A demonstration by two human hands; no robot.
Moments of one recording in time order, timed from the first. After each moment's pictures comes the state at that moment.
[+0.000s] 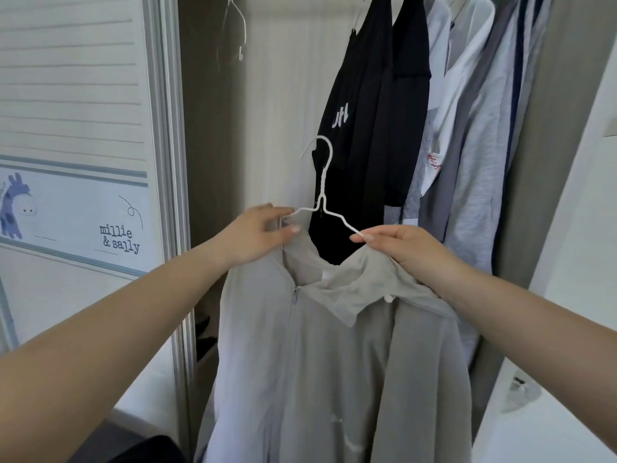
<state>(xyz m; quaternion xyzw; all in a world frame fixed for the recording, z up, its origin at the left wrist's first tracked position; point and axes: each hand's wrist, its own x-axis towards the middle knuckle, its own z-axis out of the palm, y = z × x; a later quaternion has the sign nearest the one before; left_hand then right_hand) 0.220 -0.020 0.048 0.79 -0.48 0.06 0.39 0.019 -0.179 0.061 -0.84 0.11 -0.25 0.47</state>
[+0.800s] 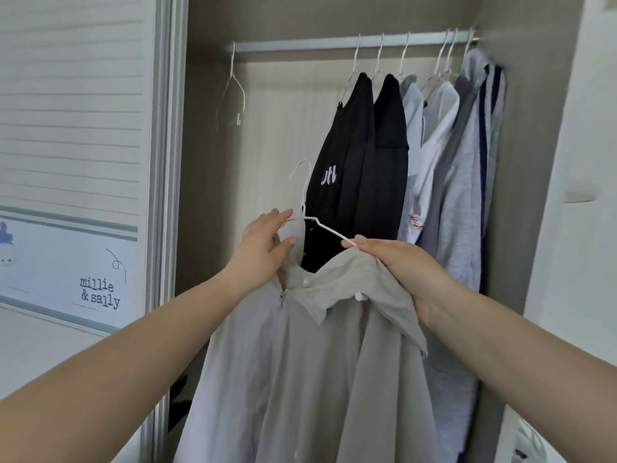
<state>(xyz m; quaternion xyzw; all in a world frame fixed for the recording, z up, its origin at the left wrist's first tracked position) 0.210 -0.052 0.092 0.70 -0.49 0.22 0.47 0.022 -0.163 0.115 -0.68 0.12 -0.28 0.67</state>
